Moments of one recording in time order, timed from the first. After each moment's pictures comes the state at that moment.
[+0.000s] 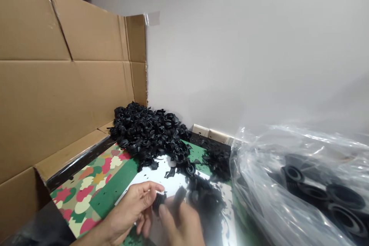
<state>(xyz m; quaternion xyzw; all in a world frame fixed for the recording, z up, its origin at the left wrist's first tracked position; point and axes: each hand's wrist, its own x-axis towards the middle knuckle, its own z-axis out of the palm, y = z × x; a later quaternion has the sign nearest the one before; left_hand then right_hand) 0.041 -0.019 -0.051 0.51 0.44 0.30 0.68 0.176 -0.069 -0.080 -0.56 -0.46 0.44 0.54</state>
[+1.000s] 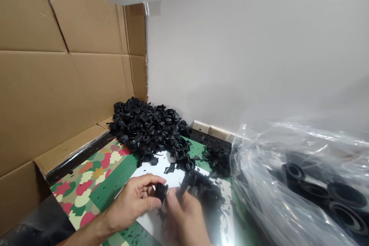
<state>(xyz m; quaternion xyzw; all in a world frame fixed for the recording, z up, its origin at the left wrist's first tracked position) 0.042 -0.015 -0.041 0.55 0.40 0.34 0.65 0.179 -0.064 -0.068 -0.46 -0.28 0.62 0.56</state>
